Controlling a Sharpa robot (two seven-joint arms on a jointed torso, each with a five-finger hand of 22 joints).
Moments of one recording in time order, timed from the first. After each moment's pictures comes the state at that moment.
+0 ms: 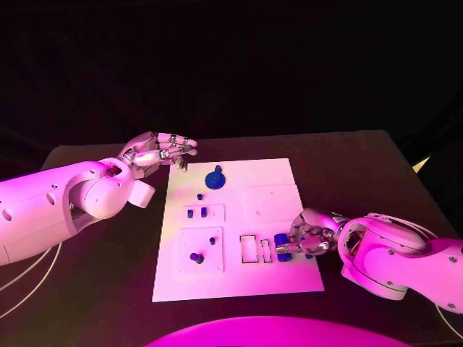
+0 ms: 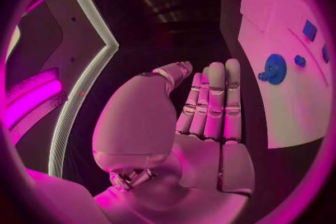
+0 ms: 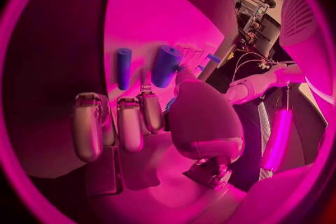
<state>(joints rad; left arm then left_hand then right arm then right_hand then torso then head) 1.15 -0.89 -0.03 1.41 -0.17 -0.04 0.31 1.38 -0.17 0.51 0.10 0.26 0.87 0.20 0.24 0.36 0.96 0.14 0.39 0.21 1.05 0.06 1.08 0.50 0.17 0.89 0.16 0.87 0.74 1.07 -1.02 -0.18 1.88 -1.32 -0.27 -0.52 1.13 -0.07 -0.08 0.29 0.10 0.91 0.10 0.46 0.52 1.41 0.02 1.39 1.31 1.47 -0.04 1.50 1.31 0.04 1.47 0.07 1.45 1.31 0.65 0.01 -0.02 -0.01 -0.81</state>
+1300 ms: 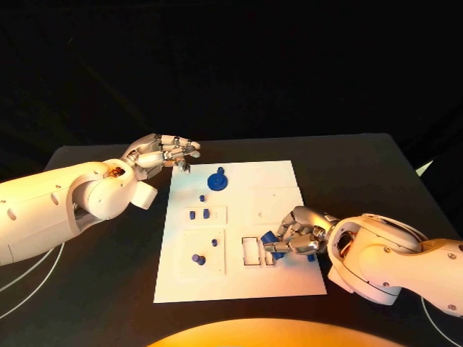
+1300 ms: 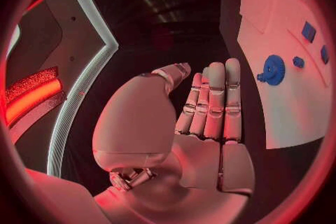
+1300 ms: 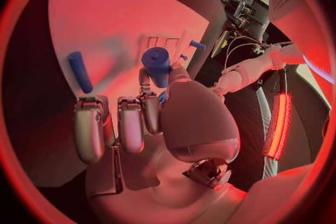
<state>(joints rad) 1.15 -0.89 -0.03 1.41 -0.16 -0.03 0.30 1.37 -0.16 0.51 0.12 0.26 0.87 0.20 0.24 0.36 0.95 0.14 0.39 0.21 1.05 0.06 1.08 0.50 0.17 0.90 0.16 0.86 0.73 1.11 -0.98 -0.19 1.96 -1.18 -0.35 -0.57 1.27 0.02 -0.11 0.29 0.27 0.97 0.08 0.47 0.49 1.44 0.00 1.37 1.31 1.46 -0.06 1.51 1.31 0.02 1.47 0.05 1.49 1.31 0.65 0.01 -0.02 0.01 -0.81</state>
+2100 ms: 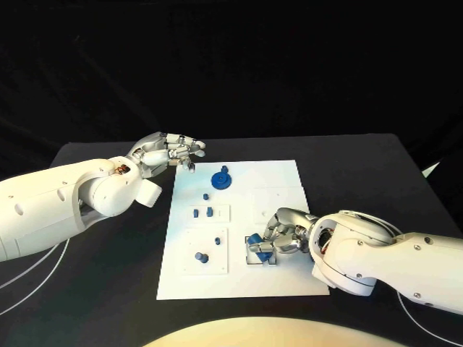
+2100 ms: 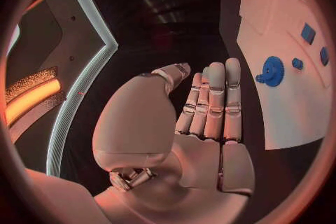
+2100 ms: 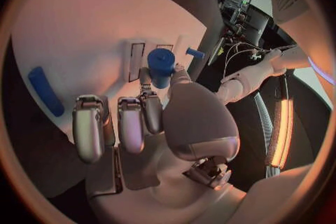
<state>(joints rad) 1.15 -0.89 -0.03 1.41 -0.16 -0.03 0.29 1.37 -0.16 0.51 0.13 0.26 0.87 0.20 0.24 0.36 0.95 0.14 0.40 0.21 1.05 0.06 1.08 0.50 0.17 0.91 0.16 0.85 0.72 1.11 -0.85 -0.18 1.86 -1.16 -0.28 -0.57 1.22 0.04 -0.14 0.29 0.25 0.97 0.08 0.48 0.52 1.45 -0.01 1.35 1.31 1.47 -0.06 1.51 1.31 0.02 1.47 0.05 1.48 1.31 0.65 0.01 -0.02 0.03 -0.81</state>
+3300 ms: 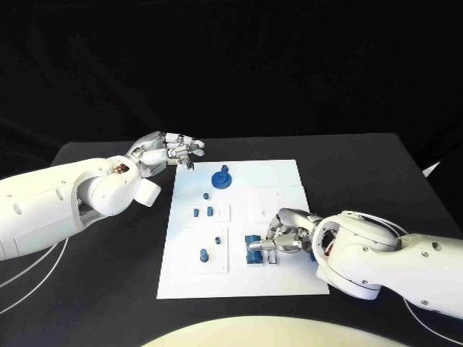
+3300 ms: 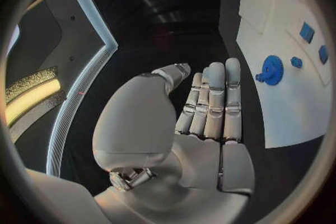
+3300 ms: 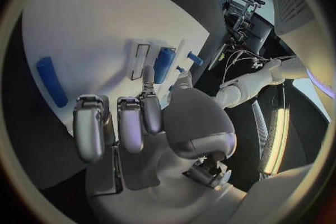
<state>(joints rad) 1.15 -0.90 -0.03 1.42 -0.16 -0.03 0.29 1.37 -0.16 0.51 0.13 0.26 0.87 0.20 0.24 0.37 0.95 0.13 0.40 0.21 1.05 0.06 1.08 0.50 0.17 0.91 0.16 0.85 0.72 1.11 -0.88 -0.19 1.90 -1.25 -0.27 -0.58 1.18 0.11 -0.38 0.28 0.12 1.00 0.06 0.51 0.56 1.46 -0.01 1.34 1.32 1.46 -0.07 1.51 1.31 0.02 1.47 0.04 1.48 1.31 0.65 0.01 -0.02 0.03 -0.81</state>
